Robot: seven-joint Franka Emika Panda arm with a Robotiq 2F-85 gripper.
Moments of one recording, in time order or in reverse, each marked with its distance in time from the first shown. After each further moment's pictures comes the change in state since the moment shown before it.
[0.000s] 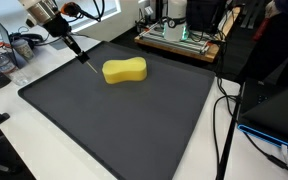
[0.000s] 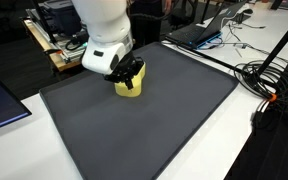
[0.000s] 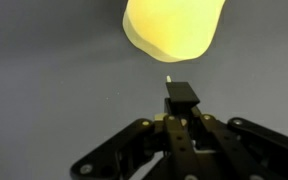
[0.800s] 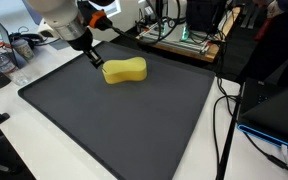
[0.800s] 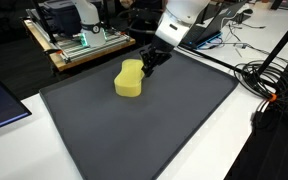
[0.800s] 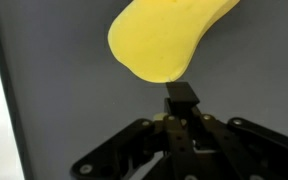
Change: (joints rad) arm 0.288 0.002 0.016 0.023 -0.415 -0.093 0.416
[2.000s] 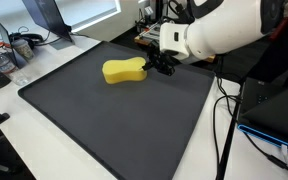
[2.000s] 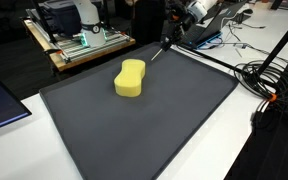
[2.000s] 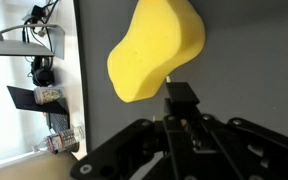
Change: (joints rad) arm 0.440 -0.030 0.153 -0.189 -0.495 -0.196 0.585
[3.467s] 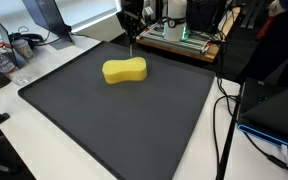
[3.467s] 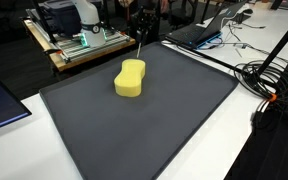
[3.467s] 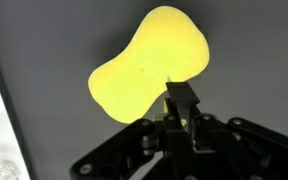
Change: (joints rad) arm -0.396 -0.645 -0.026 -0.659 0.406 0.638 -0.519
